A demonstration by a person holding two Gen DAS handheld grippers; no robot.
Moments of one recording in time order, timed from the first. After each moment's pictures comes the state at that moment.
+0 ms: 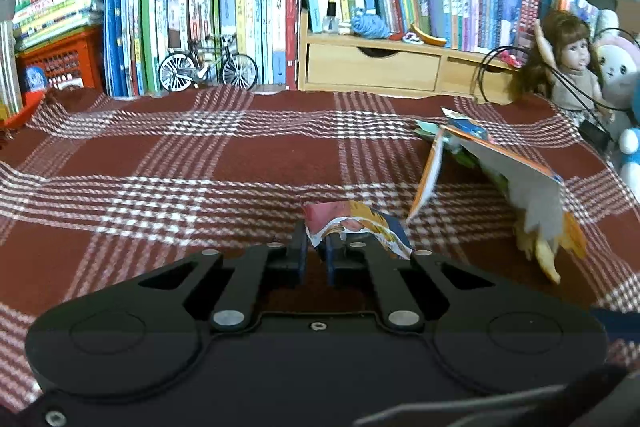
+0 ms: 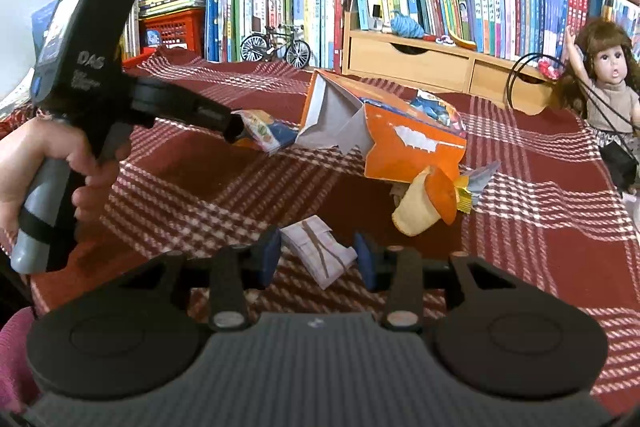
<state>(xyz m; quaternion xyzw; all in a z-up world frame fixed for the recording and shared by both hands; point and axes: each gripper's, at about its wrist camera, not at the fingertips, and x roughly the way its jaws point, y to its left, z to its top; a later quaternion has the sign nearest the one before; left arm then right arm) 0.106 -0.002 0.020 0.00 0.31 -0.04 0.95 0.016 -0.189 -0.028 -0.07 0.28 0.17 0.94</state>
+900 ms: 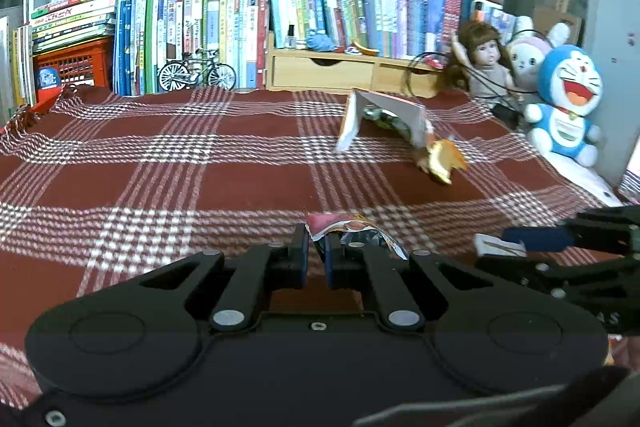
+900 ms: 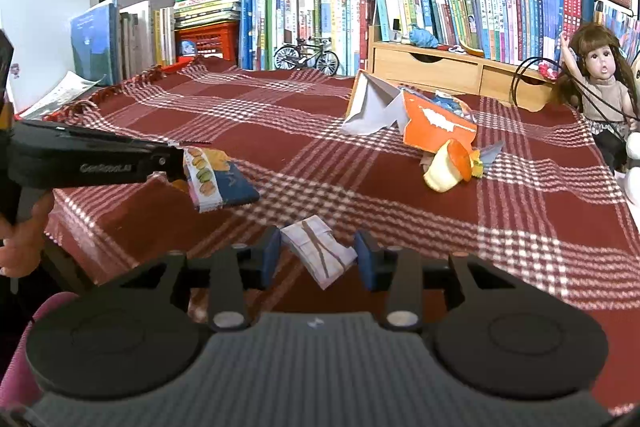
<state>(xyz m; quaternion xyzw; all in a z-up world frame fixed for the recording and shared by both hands) -0.078 0.023 0.041 -0.01 0.27 -0.11 0.96 -0.069 -0.183 -0.025 -0.05 0.26 0.20 0.94</state>
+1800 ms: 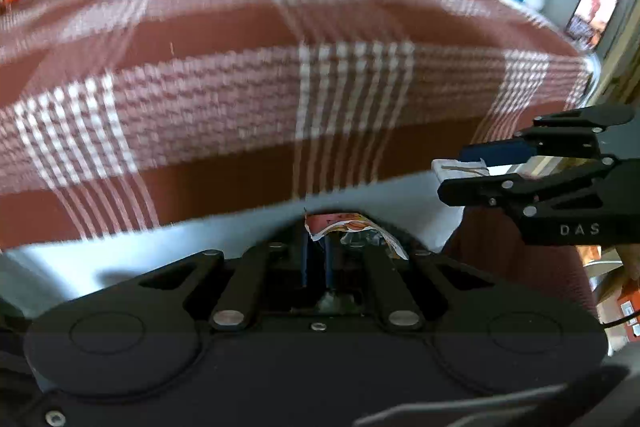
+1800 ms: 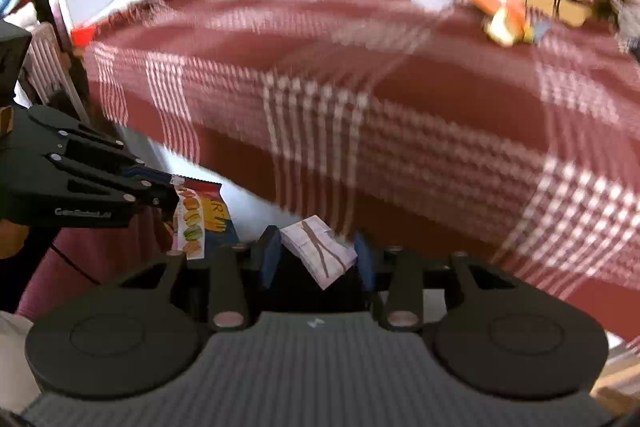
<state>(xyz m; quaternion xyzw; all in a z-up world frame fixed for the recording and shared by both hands) -0.202 0.013 -0.048 0.03 0.44 -0.16 0.88 -0.160 -0.176 -0.101 -0.07 0.36 0.25 0.89</state>
